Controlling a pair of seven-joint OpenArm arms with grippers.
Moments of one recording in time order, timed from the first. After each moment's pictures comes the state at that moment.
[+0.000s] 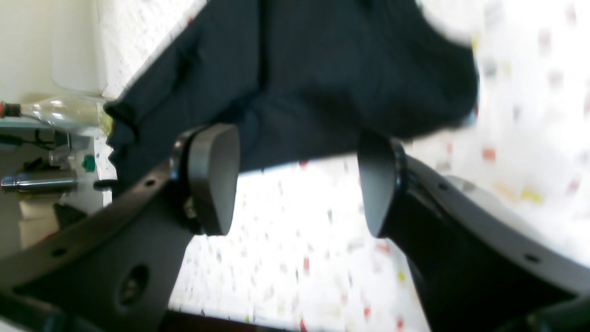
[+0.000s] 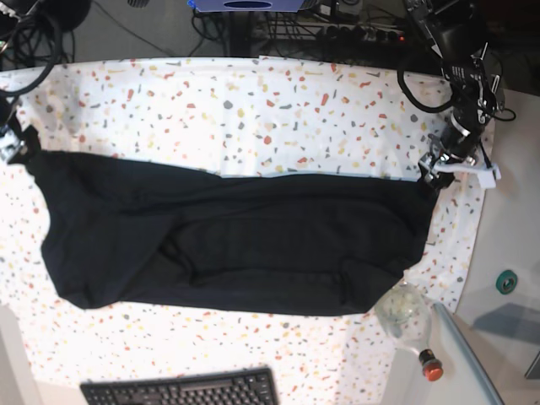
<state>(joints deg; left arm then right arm) -0.1 -11.6 -37.6 52.4 -35.8 -28.8 26.4 -13.3 8.1 48.0 86.3 56.8 25.5 -65.5</state>
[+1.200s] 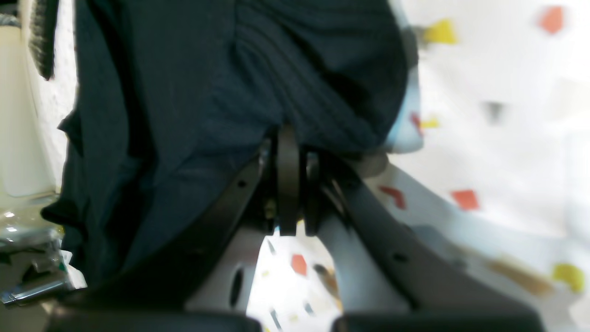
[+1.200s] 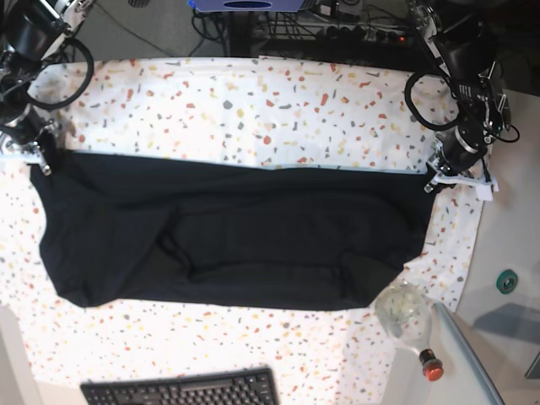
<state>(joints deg) -3.2 -13.3 -36.8 53.2 -33.9 -24.7 35.2 1.1 8.0 49.8 56.6 36.2 24.9 -44.9</state>
